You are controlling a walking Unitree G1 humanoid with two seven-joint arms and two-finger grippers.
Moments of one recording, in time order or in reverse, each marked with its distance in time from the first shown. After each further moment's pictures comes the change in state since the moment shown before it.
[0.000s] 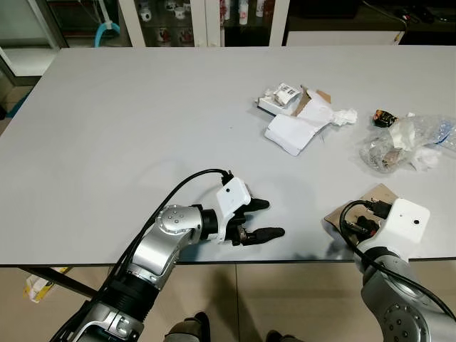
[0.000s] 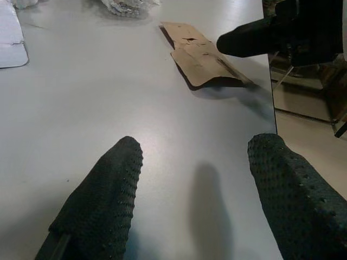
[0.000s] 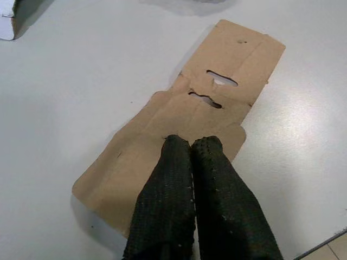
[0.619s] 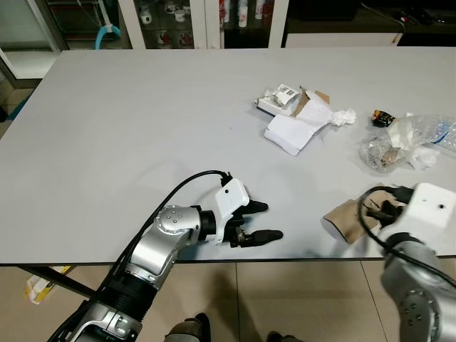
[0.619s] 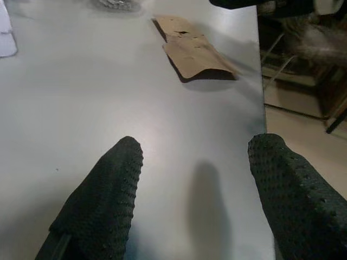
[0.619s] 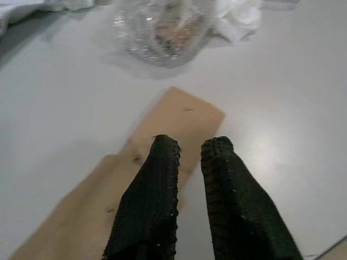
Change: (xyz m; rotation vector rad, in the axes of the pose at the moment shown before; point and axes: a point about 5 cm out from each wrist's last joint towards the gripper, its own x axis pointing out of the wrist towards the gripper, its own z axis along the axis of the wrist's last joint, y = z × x) left arm -0.004 0.000 -0.002 -0.030 0.017 -0.031; right arm 0.013 -0.024 0.031 -0.093 -0.115 -0.104
